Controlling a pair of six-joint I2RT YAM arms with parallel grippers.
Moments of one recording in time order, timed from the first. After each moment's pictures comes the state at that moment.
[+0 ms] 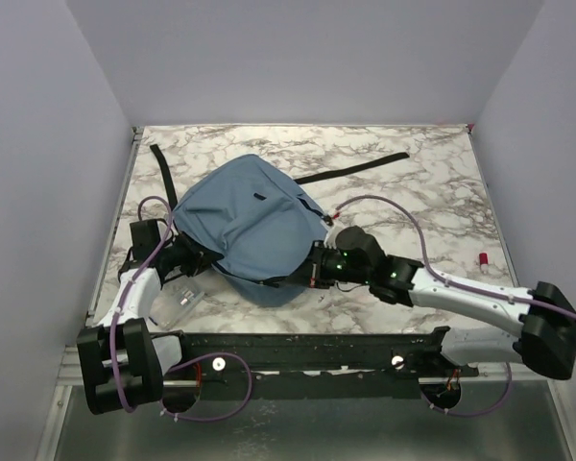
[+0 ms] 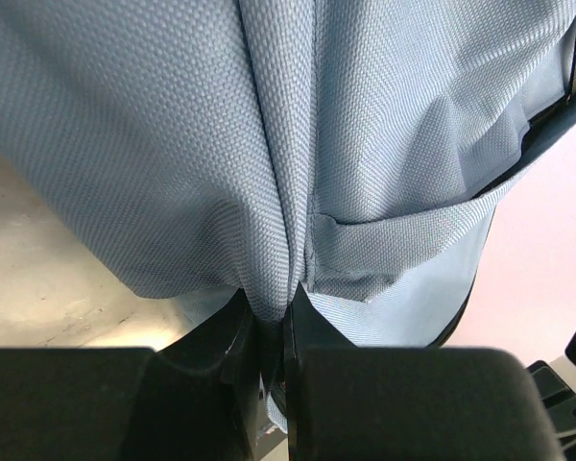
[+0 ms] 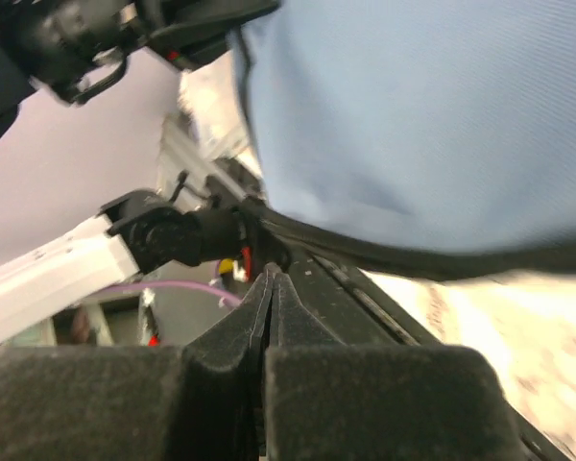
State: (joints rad) left arm 0.20 1.12 0.49 -0.26 0.72 -0.75; right arm 0.99 1.28 0.75 0.08 -0.22 0.98
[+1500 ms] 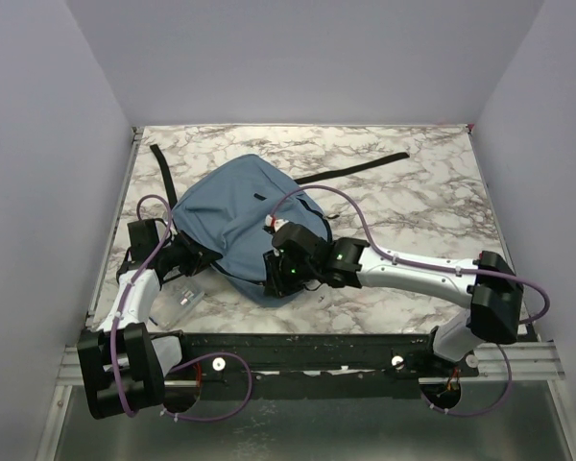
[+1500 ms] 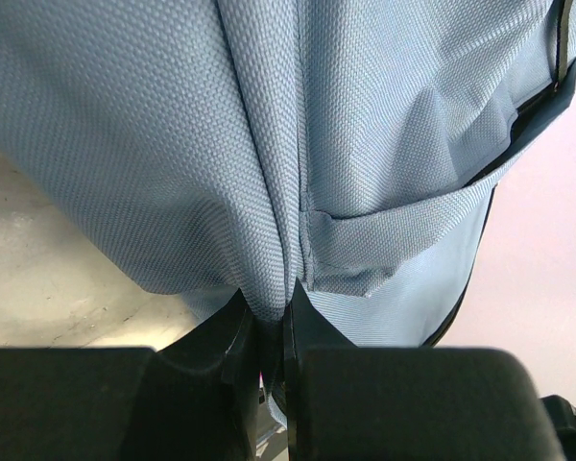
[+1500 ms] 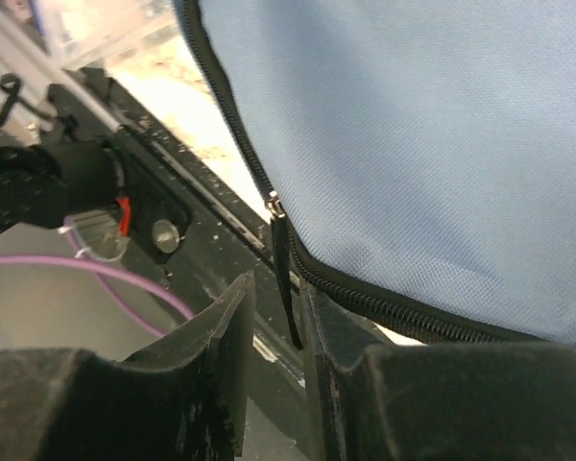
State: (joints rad) left arm 0.22 1.09 0.49 -0.29 0.73 -0.71; right arm 1.14 1.56 1.19 -0.42 -0.08 0.66
